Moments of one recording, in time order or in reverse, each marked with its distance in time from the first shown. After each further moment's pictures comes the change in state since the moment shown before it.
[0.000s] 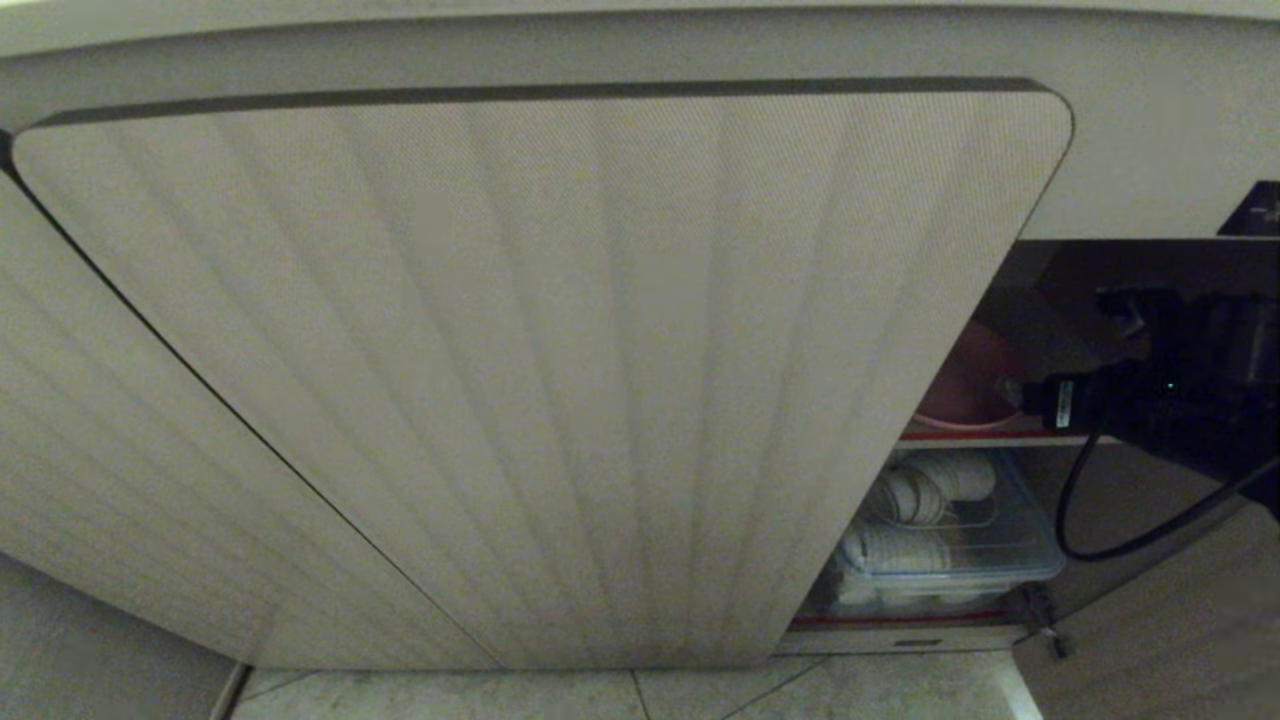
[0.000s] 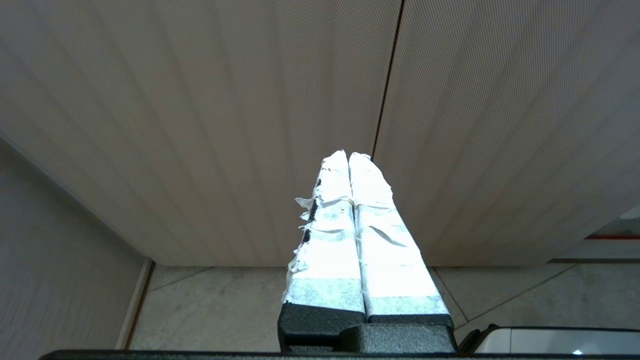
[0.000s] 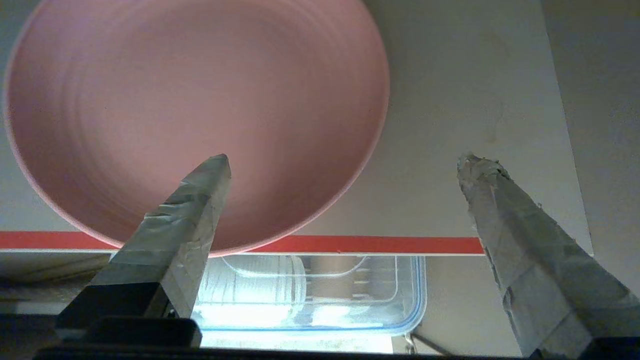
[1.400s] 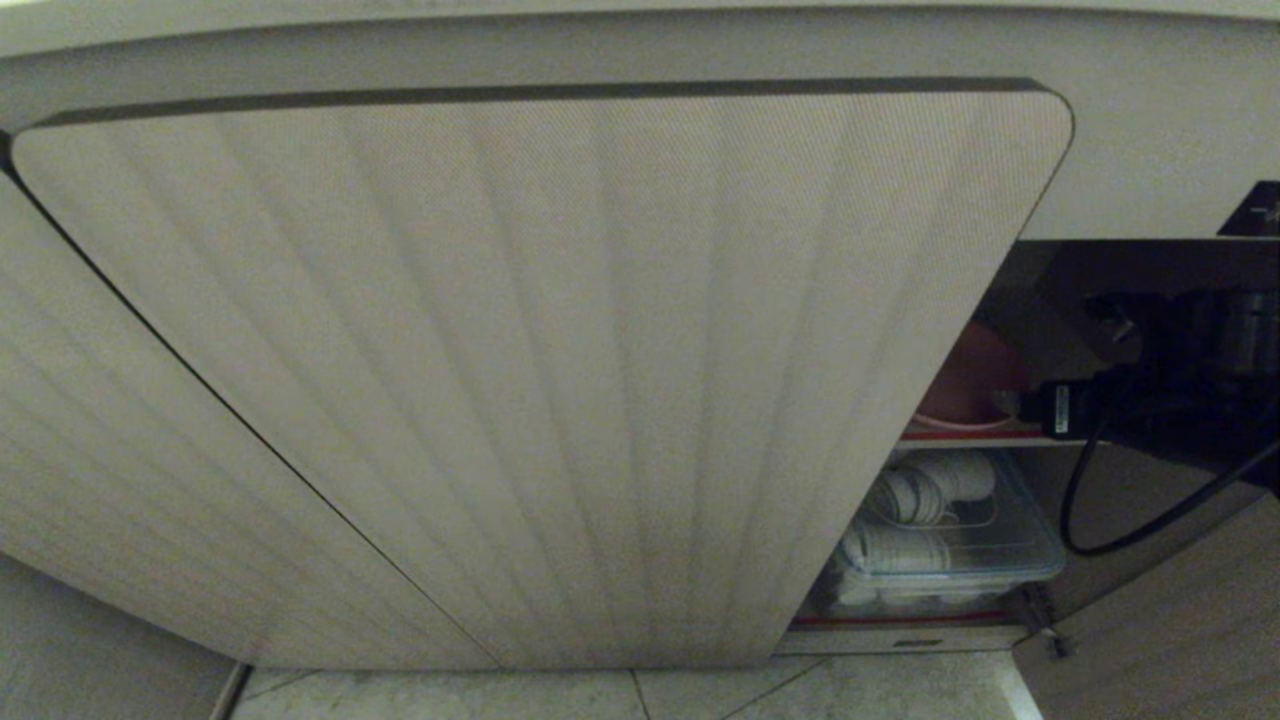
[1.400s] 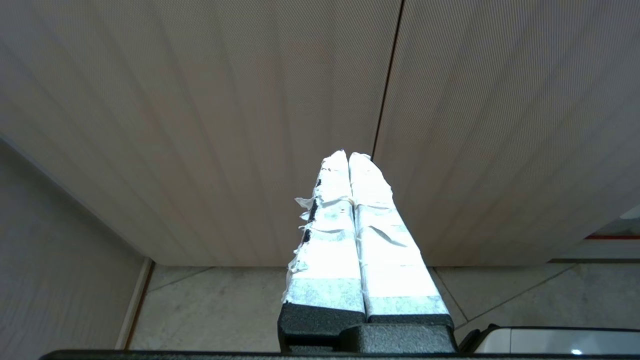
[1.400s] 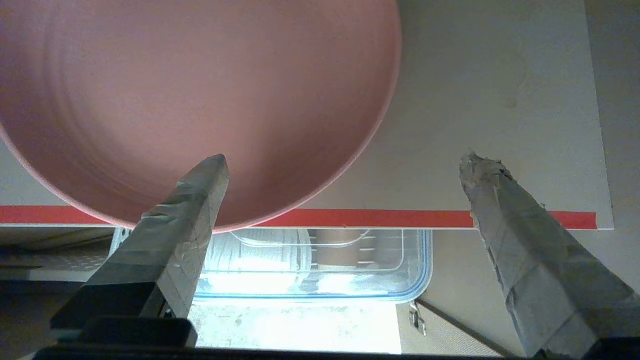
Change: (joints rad) left arm 0.000 0.000 0.000 0.000 0.000 0.000; right arm 0.000 -0.001 -0.060 0.162 0.003 0.008
